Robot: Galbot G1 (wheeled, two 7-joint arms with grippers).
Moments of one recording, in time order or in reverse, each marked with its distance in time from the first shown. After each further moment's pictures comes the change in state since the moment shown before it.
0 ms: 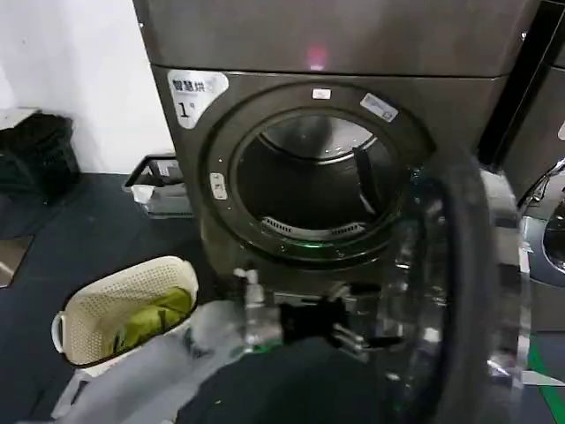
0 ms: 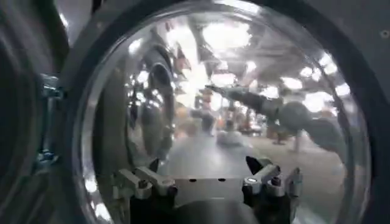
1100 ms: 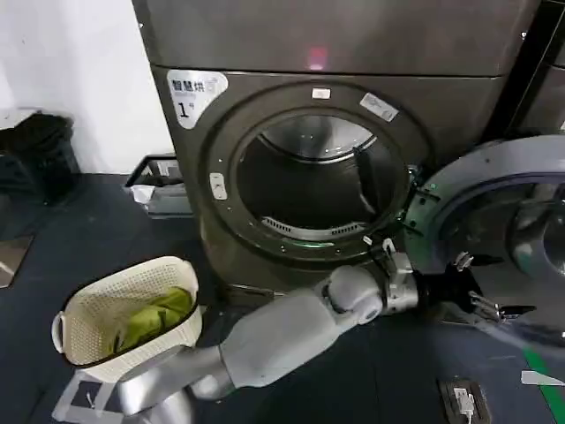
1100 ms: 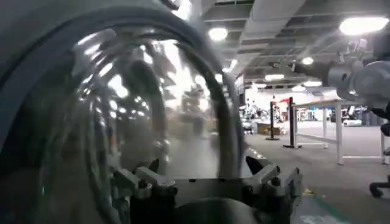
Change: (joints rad) left arm -0.248 -0.545 0.158 0.503 0.120 -0.059 -0.079; right arm -0.069 -0.060 0.255 -0.099 -0.098 -0.066 0.203
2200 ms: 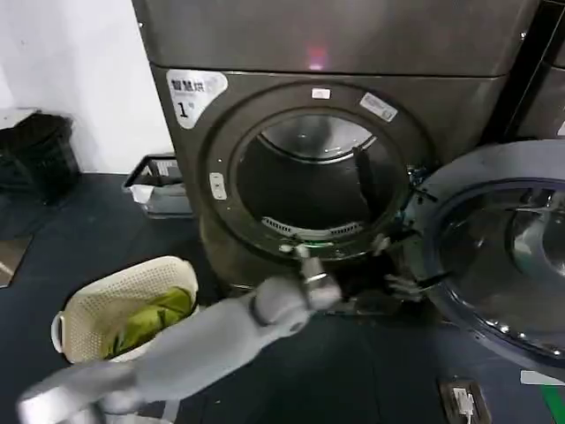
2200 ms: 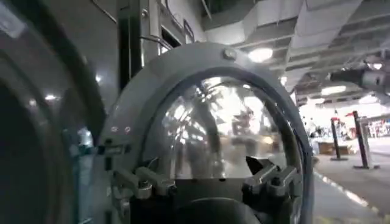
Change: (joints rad) left arm 0.046 0.448 0.028 -0.346 -0.069 -0.235 -0.211; right arm 0.022 -0.026 -0.010 0.094 -0.047 -0.025 0.076
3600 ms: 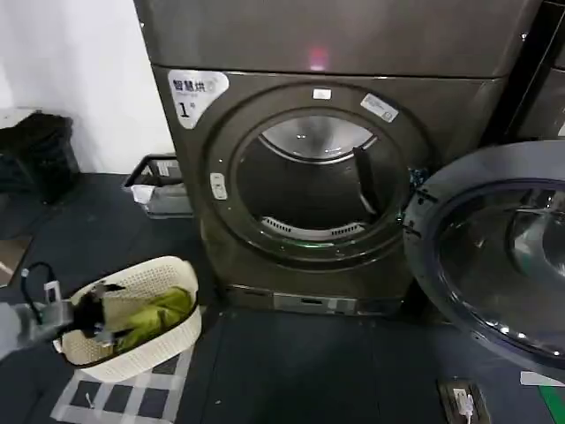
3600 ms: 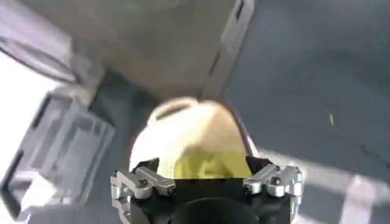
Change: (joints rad) left arm 0.414 1.142 -0.396 -0.139 0.420 0.348 0.167; right arm 0.054 -0.053 0.074 0.048 -0.096 -0.055 0.046
